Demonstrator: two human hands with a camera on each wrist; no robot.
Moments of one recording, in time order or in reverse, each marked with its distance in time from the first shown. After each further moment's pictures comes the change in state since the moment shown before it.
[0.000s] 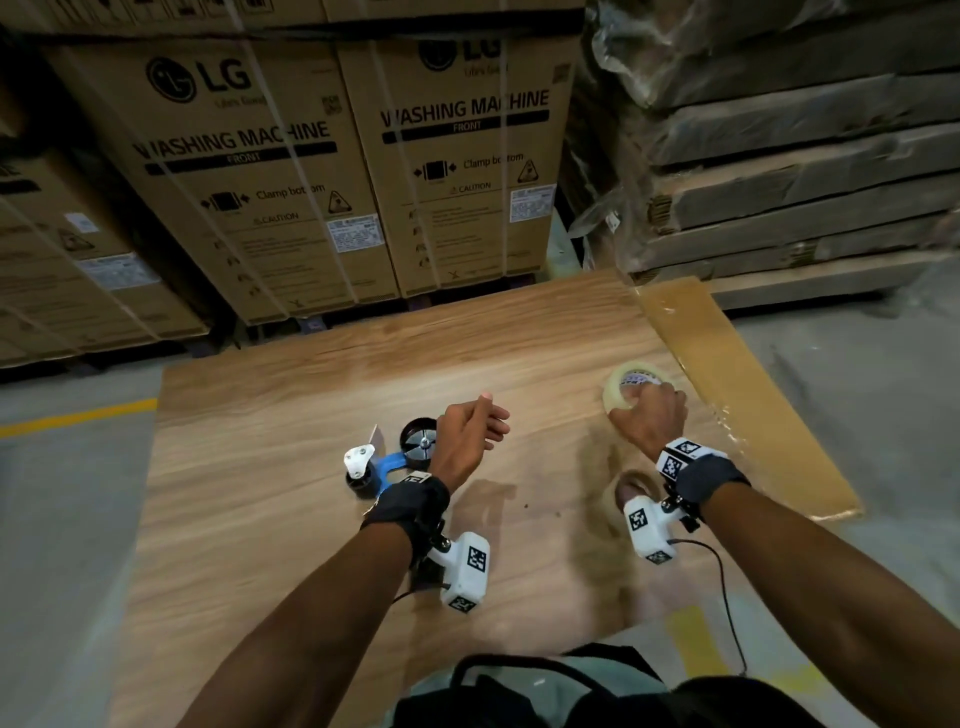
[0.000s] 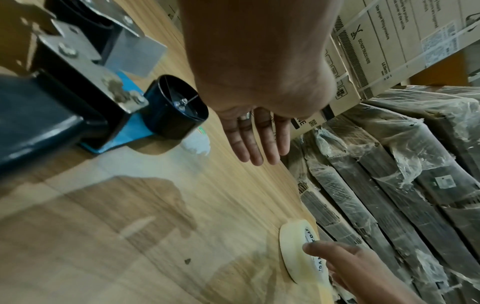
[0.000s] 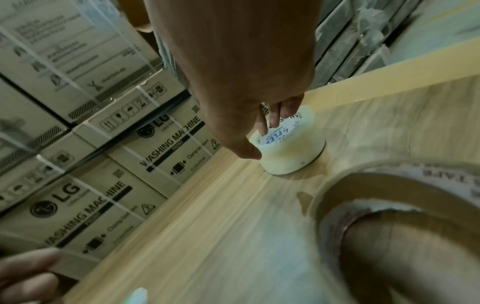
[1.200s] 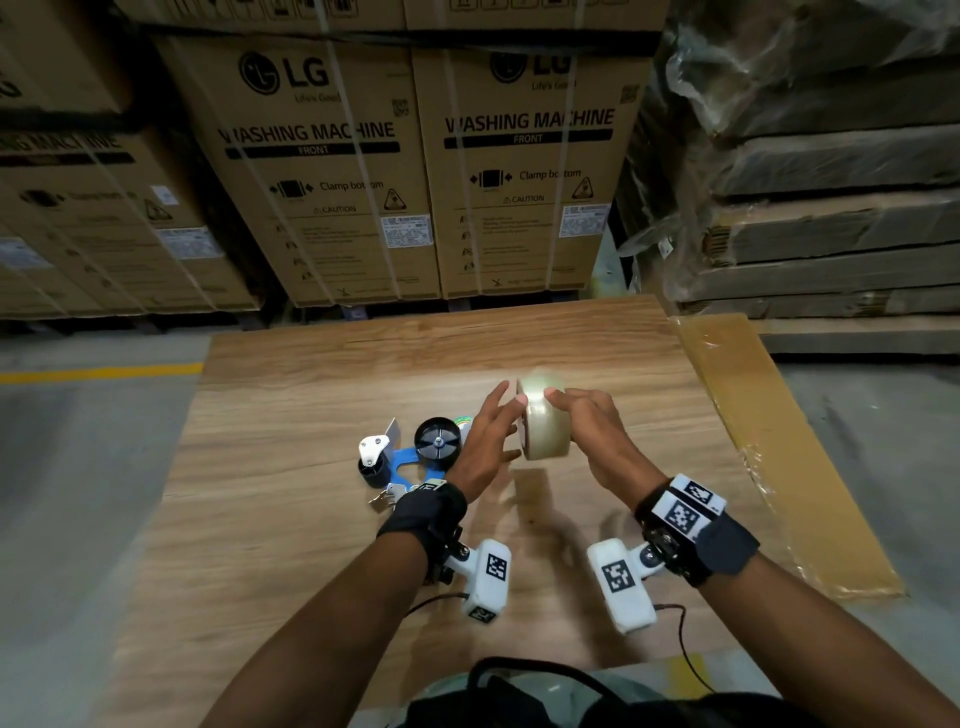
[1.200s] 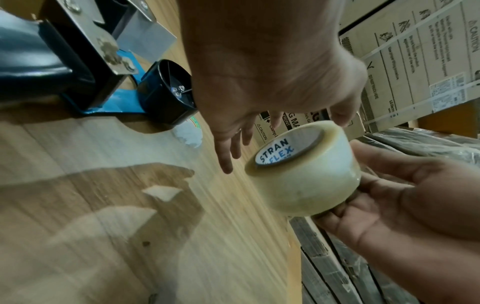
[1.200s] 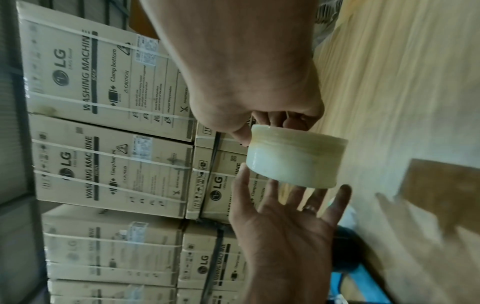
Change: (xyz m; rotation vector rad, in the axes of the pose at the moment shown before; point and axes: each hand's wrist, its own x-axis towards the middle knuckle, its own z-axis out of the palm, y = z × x) left_hand -0.020 0.030 0.018 -0.285 -0.068 -0.149; right_hand -0.077 -0.098 -0.031 0.893 -0.421 -0.147
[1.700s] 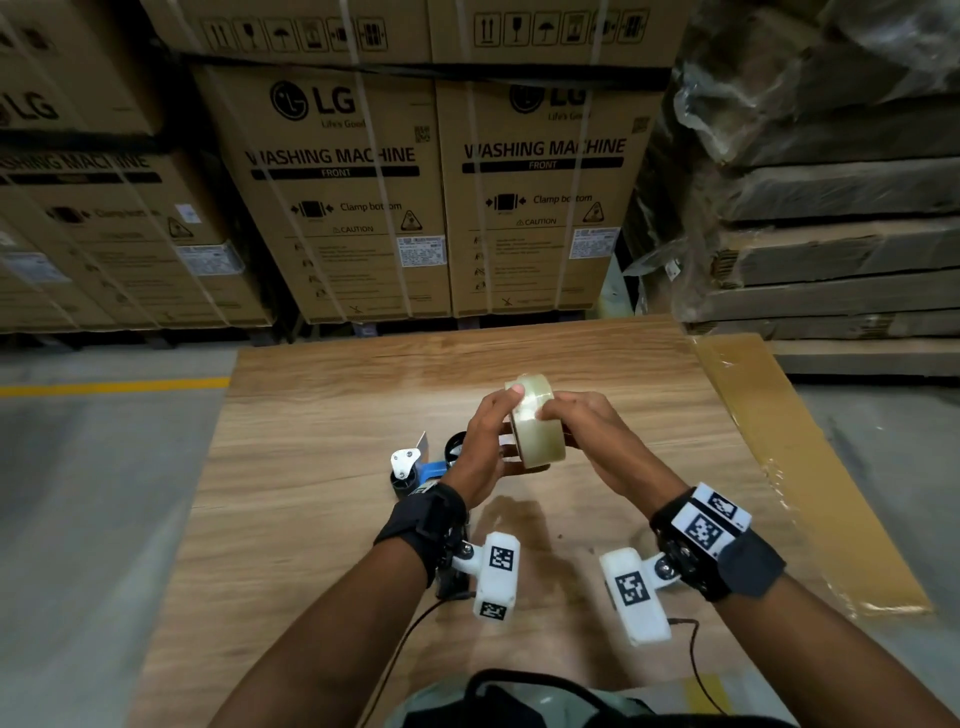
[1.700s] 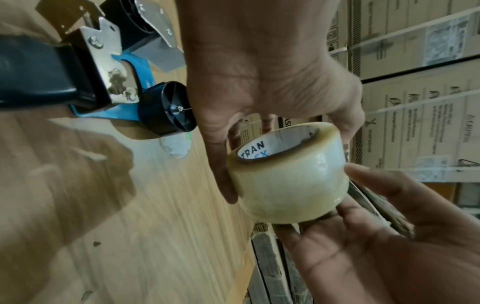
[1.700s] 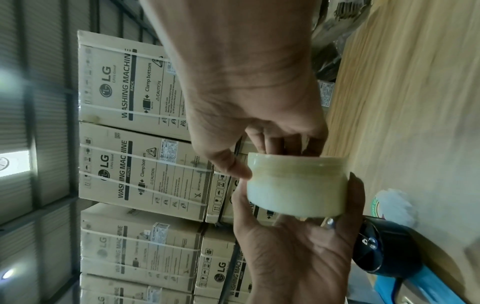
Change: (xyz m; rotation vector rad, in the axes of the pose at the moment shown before) left_hand -0.011 0.027 -0.035 -0.271 0.044 -0.082; right_hand -0.020 -0.031 0.036 -0.022 -0.246 -0.096
